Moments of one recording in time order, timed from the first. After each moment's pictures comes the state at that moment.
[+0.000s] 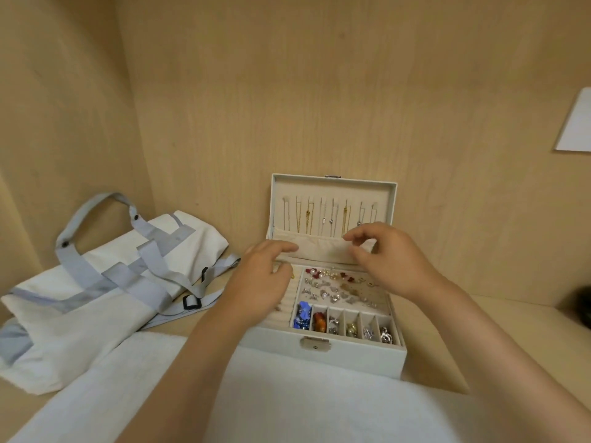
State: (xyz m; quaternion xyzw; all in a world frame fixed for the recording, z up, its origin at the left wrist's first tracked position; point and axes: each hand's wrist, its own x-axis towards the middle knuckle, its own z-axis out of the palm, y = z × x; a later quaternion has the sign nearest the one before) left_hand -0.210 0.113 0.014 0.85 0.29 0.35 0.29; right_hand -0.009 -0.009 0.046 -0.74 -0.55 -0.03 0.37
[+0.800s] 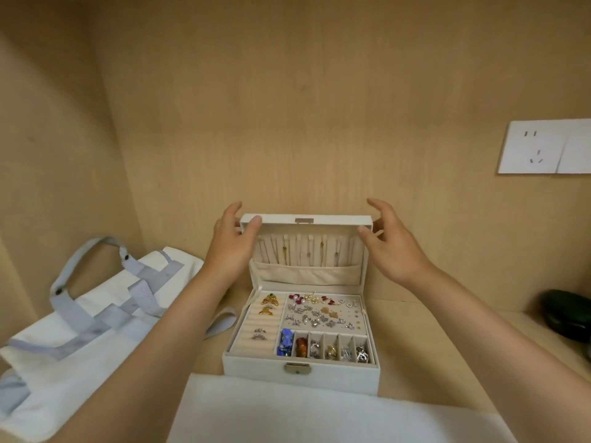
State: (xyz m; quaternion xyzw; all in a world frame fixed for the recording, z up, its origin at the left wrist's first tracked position) left_hand -0.185 0.154 0.093 0.74 0.33 0.45 0.36; right_hand 0.027 -0.026 0.090 -0.74 -0.48 -0.05 0.47
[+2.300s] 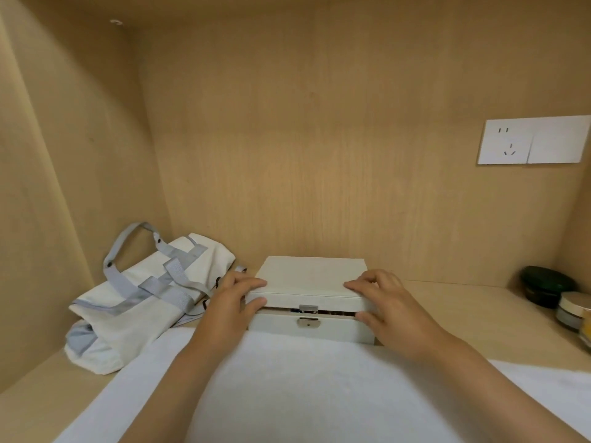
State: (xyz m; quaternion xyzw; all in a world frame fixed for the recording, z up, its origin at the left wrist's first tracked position) left_hand -0.290 0.090 -0.015 0.85 0.27 0.38 0.23; right_hand -0.042 -0.117 -0.007 -0.72 -0.63 -0.10 0.28
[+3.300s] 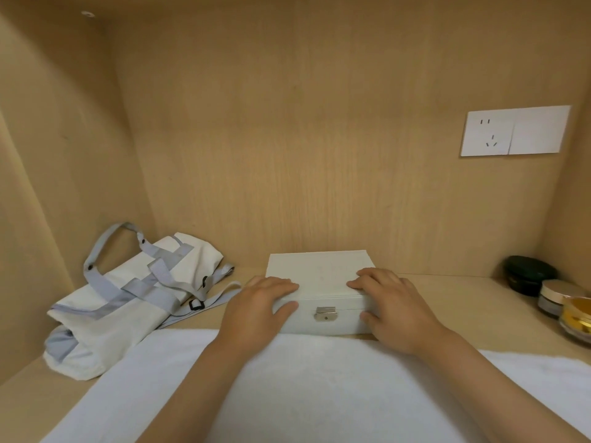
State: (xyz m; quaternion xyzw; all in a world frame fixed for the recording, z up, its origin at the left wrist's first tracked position) left_hand -0.244 0.049 -0.009 0.91 0.23 0.33 0.09; right_hand -0.027 -0.129 -0.010 -0.78 -0.58 -0.13 0.19
